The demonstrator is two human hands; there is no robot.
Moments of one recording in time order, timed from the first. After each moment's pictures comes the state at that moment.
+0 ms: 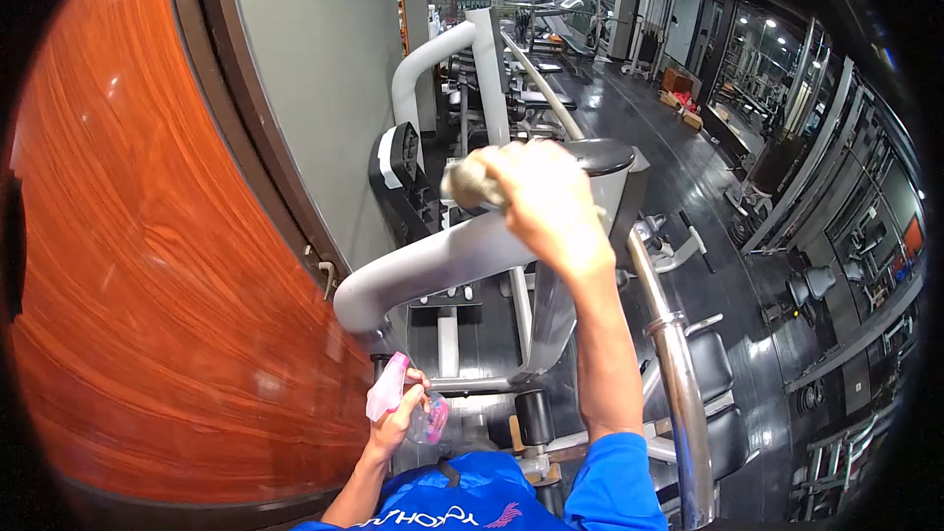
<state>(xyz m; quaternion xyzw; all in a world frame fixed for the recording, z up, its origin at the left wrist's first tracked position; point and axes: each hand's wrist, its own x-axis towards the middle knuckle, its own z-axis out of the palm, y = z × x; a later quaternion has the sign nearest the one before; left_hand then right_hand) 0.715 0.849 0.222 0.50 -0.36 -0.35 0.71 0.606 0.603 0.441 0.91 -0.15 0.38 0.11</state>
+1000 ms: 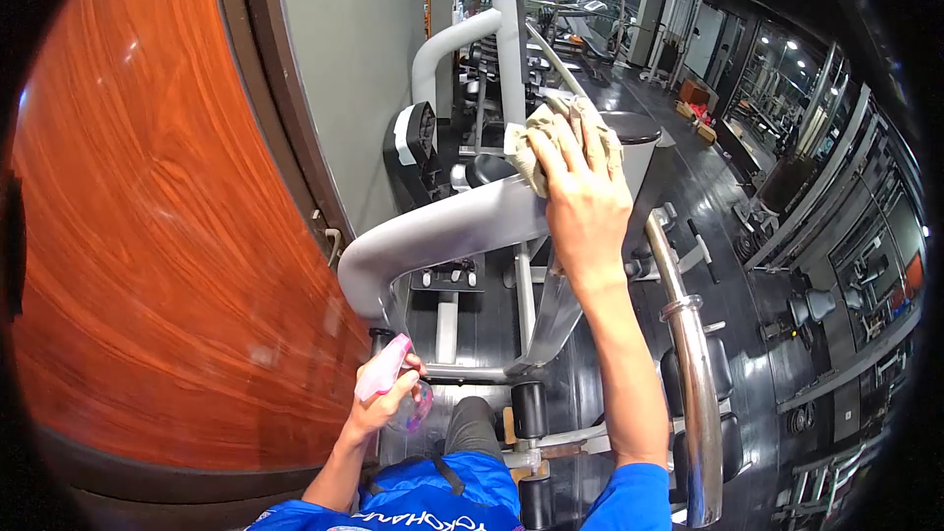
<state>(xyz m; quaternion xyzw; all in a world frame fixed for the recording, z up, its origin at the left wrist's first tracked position) 0.725 0.877 0.210 0.49 -0.40 -0.38 0.68 0.595 0.624 0.391 0.81 -0.27 0.42 0.30</state>
